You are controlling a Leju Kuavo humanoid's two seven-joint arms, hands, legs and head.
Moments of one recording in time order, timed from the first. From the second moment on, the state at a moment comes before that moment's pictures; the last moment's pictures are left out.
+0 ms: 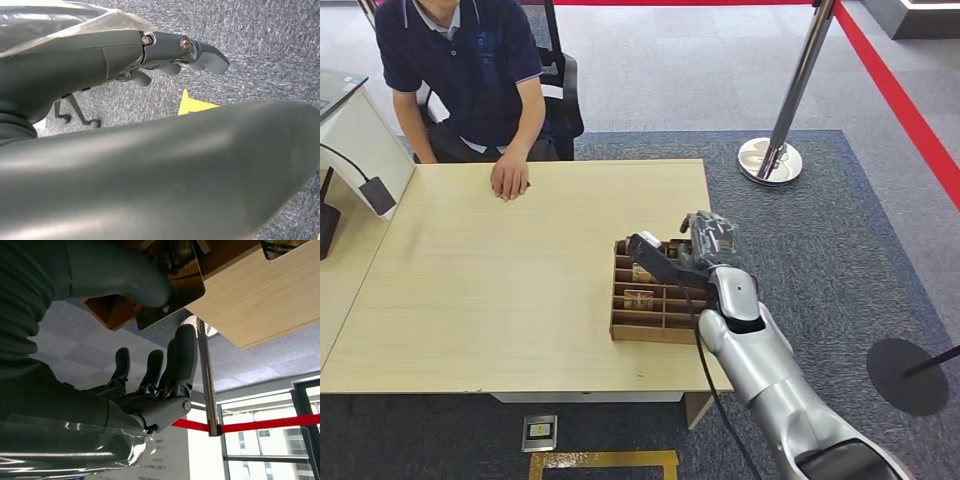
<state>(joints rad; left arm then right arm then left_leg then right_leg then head) -0.09 -0.18 1.20 -0.19 -1.20 0.05 0.01 -0.60 0.15 0.39 -0.59 1.25 -0.26 0.15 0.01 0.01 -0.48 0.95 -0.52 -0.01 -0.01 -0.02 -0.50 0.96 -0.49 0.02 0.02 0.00</state>
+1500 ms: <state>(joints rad) -0.09 -0.18 1.20 -0.19 -1.18 0.06 0.01 -0.60 0.16 0.39 -0.59 1.25 -0.26 0.13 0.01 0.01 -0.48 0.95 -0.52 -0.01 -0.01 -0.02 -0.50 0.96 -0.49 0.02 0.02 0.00</state>
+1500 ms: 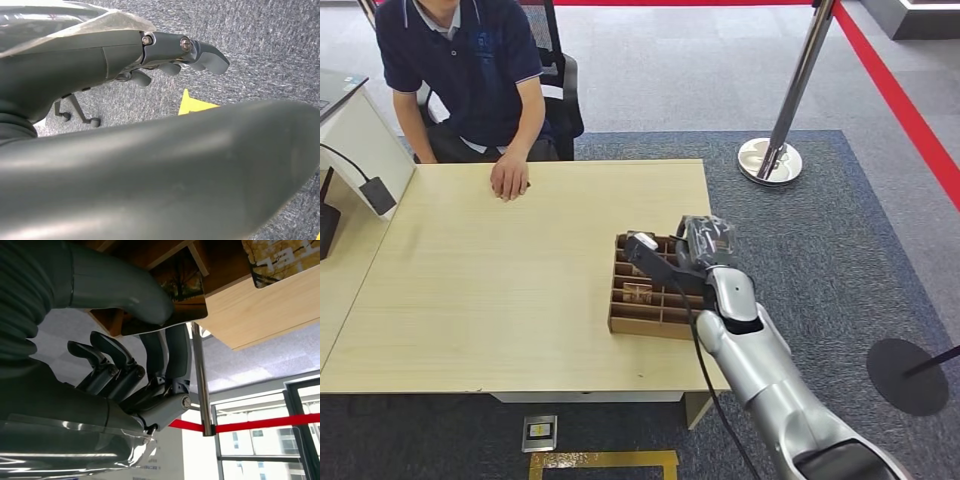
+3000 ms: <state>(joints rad) -0.10 -0.20 1.20 -0.19 -1.19 0.04 0.00 -0.83 0.32 0.68 -0.80 1.01 -0.11 0.00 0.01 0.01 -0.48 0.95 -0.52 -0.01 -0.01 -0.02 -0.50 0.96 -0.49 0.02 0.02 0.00</state>
